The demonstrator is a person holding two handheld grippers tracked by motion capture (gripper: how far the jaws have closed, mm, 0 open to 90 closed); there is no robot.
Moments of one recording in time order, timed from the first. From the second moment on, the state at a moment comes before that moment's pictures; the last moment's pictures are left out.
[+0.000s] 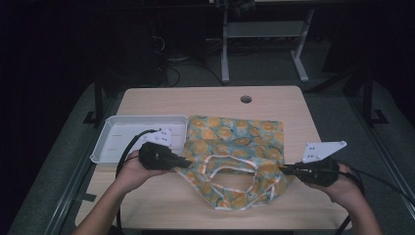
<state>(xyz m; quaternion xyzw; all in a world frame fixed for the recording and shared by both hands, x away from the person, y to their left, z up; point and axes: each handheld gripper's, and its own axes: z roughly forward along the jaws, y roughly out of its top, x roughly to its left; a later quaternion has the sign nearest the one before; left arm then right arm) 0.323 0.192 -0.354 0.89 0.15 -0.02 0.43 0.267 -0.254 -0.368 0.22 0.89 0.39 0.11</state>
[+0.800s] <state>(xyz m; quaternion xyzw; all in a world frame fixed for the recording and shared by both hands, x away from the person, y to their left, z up) 0.404 0.160 -0.405 0.90 0.26 0.03 0.35 0.352 -0.243 -0.408 0.32 0.89 0.31 0.11</state>
